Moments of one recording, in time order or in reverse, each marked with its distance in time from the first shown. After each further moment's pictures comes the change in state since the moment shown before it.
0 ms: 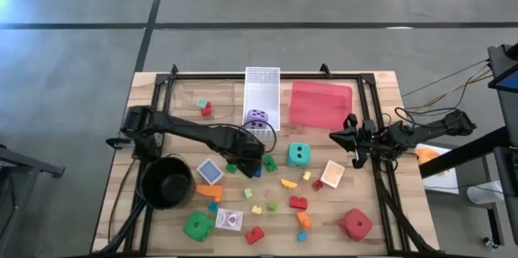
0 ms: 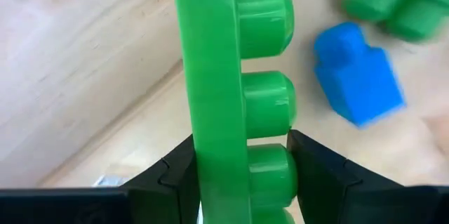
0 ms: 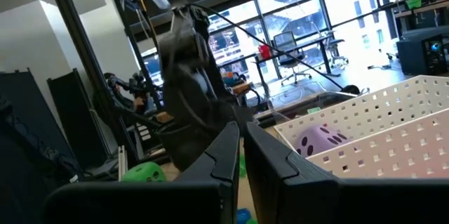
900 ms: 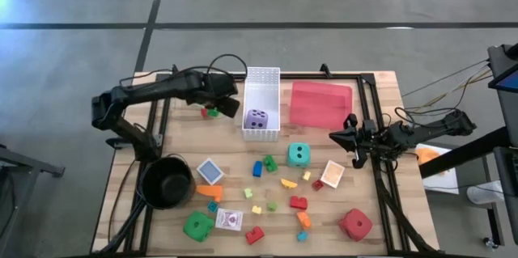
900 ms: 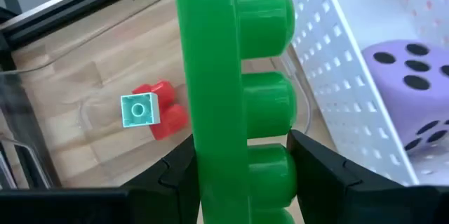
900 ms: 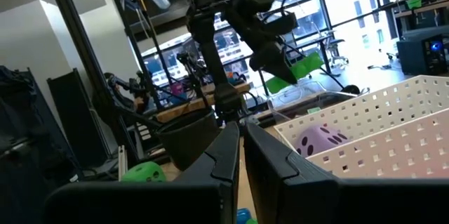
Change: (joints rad) left arm 0.451 -0.310 -0.004 -0.154 -0.259 0.245; right arm 0.000 0.000 0.000 0.000 0.000 0.000
